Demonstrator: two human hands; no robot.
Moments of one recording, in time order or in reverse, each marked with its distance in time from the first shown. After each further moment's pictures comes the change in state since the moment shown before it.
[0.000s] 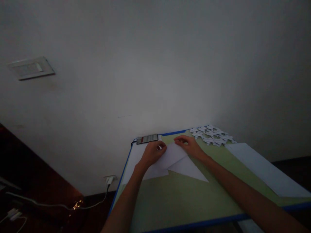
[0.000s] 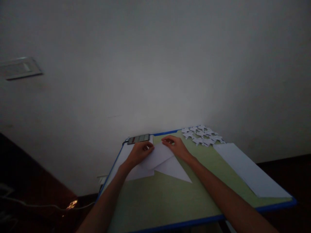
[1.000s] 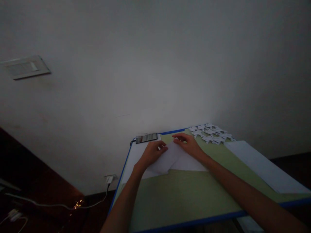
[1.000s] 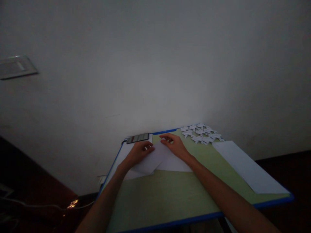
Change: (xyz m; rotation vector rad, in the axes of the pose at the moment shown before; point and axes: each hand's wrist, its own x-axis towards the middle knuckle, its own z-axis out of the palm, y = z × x) left_hand 0.000 0.006 -0.003 0.127 -0.167 -0.023; right_hand -0.001 -0.008 0.004 -0.026 0.045 -0.046
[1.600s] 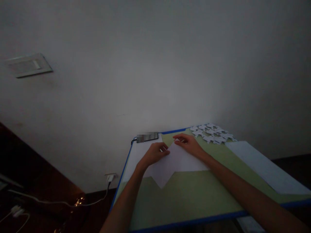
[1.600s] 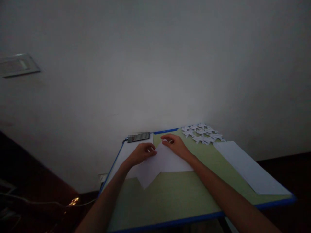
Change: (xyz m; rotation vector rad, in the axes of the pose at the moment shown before) left_hand -0.001 -0.002 0.007 -0.092 -0.107 -0.083; right_hand -0.001 0.009 -0.001 -0.001 -0.090 0.050
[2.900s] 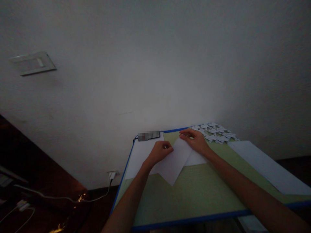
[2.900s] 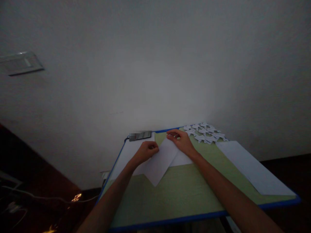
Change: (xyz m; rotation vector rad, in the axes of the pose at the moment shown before) left_hand 0.001 0.012 0.013 -0.067 0.089 -0.005; right_hand 0.002 -0.013 -0.015 -0.029 0.171 -0.043
